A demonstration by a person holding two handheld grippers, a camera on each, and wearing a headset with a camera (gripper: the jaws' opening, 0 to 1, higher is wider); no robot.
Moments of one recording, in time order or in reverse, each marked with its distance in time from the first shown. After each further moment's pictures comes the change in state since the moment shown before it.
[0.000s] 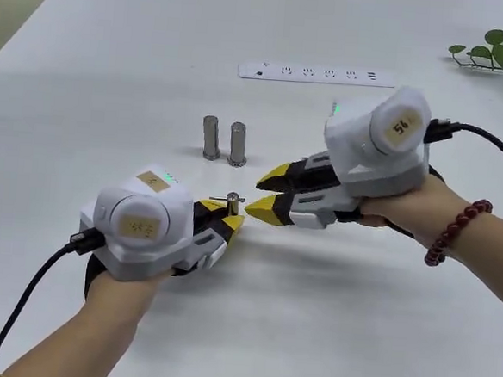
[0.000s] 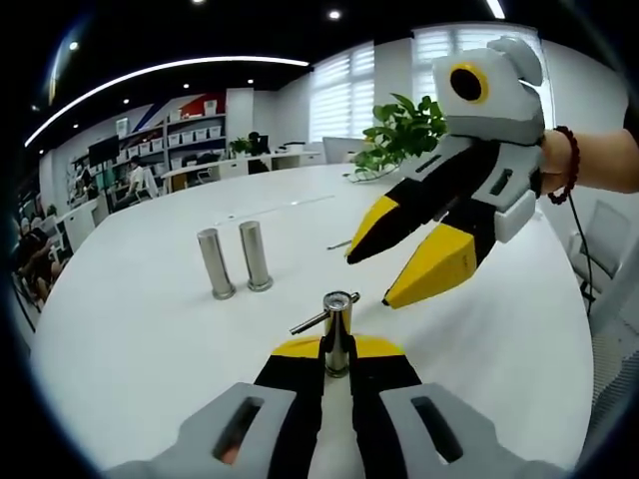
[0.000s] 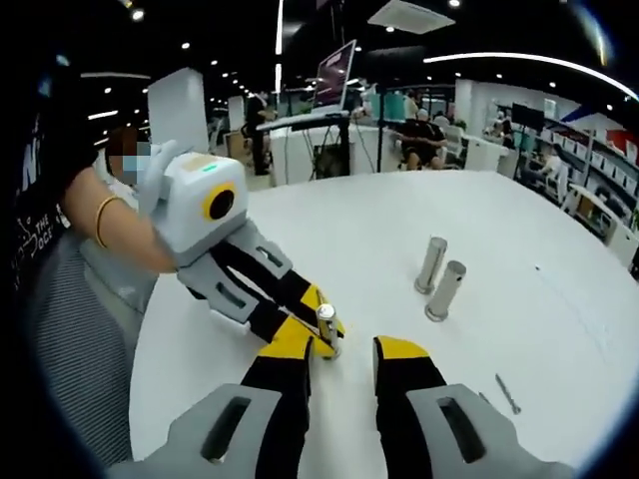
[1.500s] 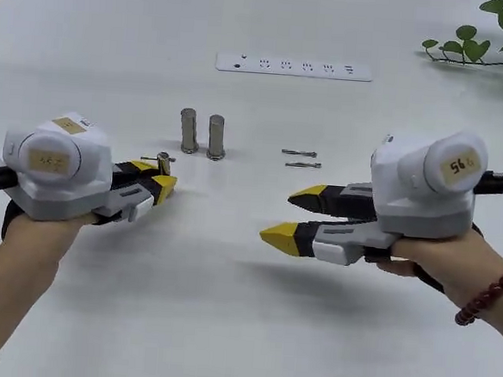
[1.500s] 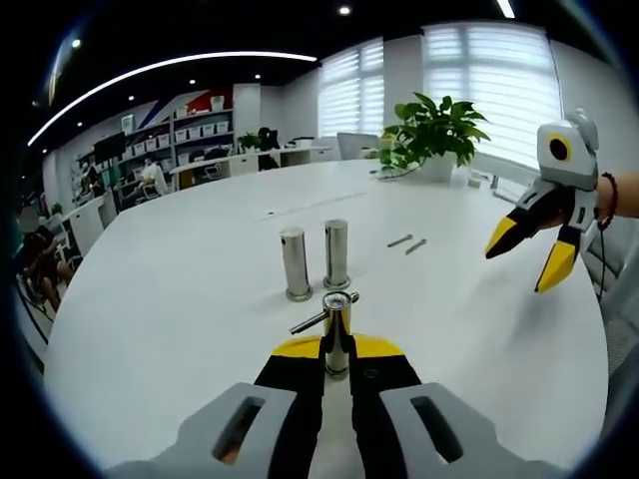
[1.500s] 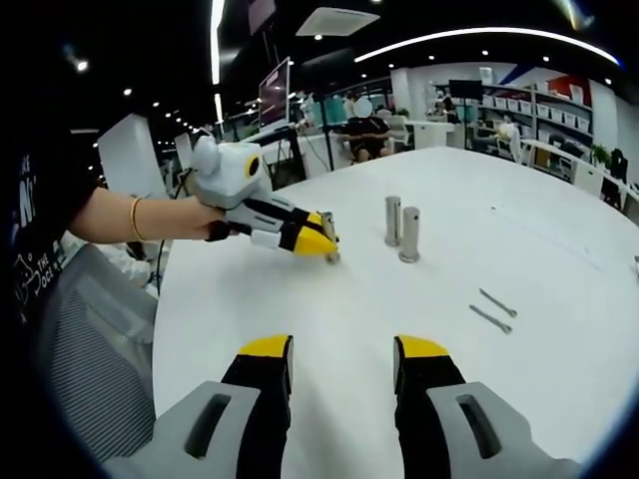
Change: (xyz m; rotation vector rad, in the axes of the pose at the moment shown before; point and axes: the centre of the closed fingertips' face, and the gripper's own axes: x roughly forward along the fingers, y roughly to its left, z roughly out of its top) left arm -0.011 0.073 0.004 0.003 0.026 0.029; right arm -0.038 0.012 -0.037 0.224 -0.022 -0.110
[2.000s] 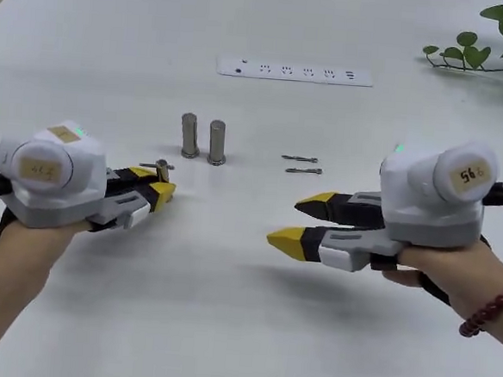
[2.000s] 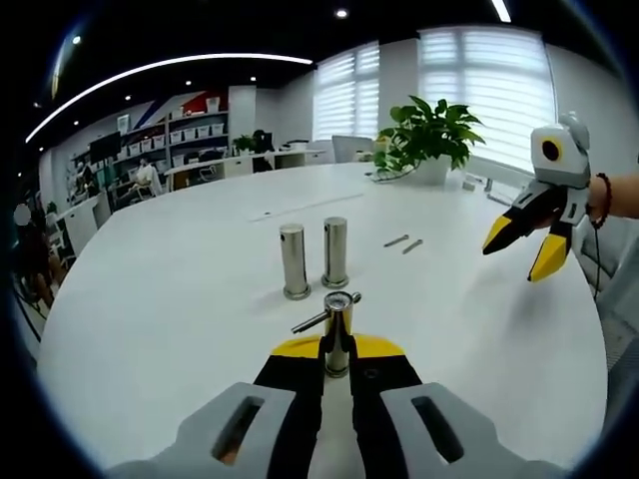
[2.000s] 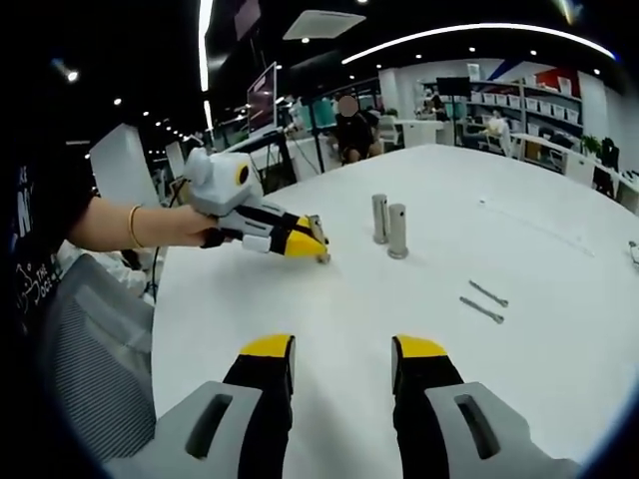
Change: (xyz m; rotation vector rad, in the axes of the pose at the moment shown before) left arm 0.004 0.000 -0.004 -0.013 -0.020 -0.034; right arm -0.005 -0.007 -0.003 0.055 -0.015 -0.029
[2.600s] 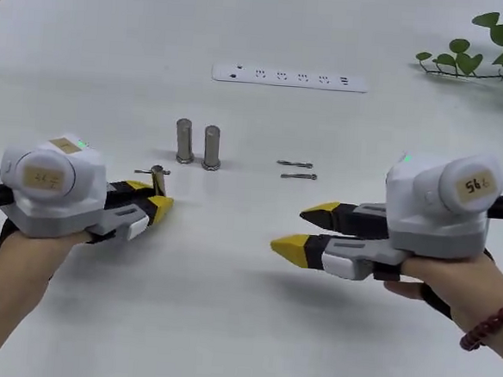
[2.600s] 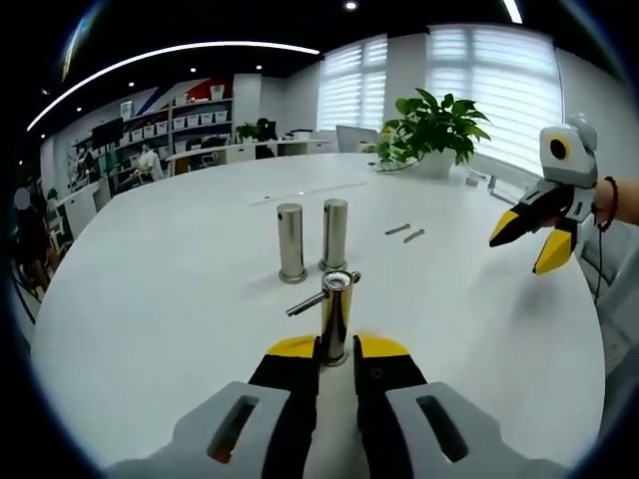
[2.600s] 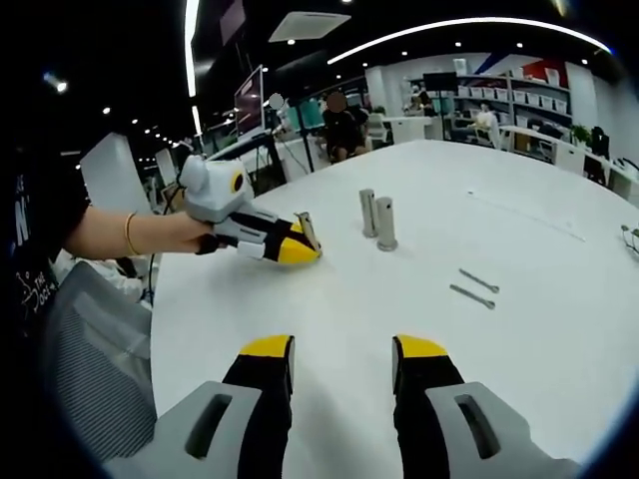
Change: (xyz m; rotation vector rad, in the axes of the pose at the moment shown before) left arm 0.005 -0.003 -0.013 -0.038 0.045 -0.001; right arm -0.005 -0.003 -0.007 0.035 0.007 -0.029
